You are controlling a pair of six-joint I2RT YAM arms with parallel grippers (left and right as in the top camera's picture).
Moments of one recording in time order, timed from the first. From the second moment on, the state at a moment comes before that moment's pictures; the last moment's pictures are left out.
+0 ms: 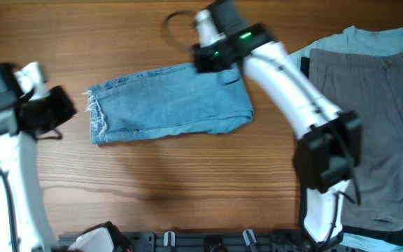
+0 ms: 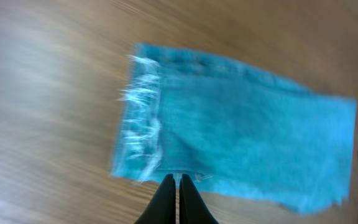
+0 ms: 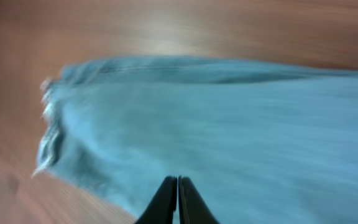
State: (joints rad) left arm 0.37 1.34 1.24 -0.98 0.31 -0.17; right arm 0.45 2.09 1.93 -0.90 -0.35 0.31
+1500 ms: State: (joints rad) left arm 0.20 1.79 1.47 -1.08 0.29 -0.30; right arm 0.24 2.12 1.45 -0.89 -0.38 0.22
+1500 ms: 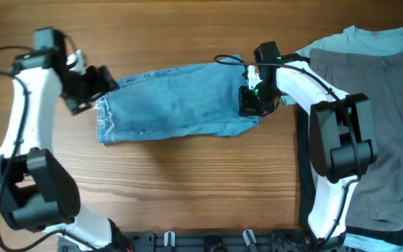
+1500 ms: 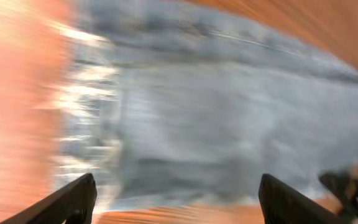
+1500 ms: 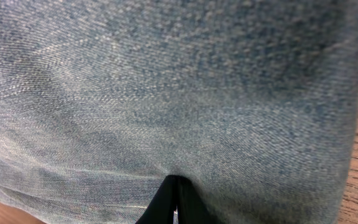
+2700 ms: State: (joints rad) left arm 0.54 1.88 1.05 -0.69 0.69 0.06; right arm 0.24 2.12 1.45 -0.88 -0.38 0.21
